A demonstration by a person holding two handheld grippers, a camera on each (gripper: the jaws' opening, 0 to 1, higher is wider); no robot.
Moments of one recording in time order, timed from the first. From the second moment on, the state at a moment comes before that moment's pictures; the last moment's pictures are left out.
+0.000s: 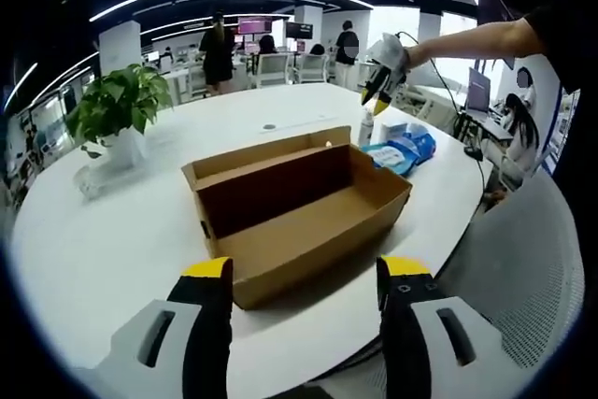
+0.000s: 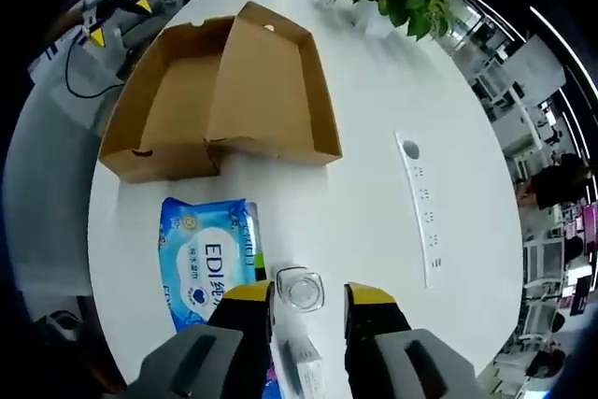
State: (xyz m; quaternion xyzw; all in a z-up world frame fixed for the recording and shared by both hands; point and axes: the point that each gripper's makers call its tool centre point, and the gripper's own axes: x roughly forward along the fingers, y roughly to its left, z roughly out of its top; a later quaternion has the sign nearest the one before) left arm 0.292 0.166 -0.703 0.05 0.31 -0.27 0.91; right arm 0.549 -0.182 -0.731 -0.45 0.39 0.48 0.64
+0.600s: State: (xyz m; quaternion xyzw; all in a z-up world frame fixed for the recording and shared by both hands) left arm 0.320 0.197 -0.715 0.00 0.32 -0.19 0.93; right arm 0.542 -0.146 -0.720 -0.37 0.37 0.47 0.71
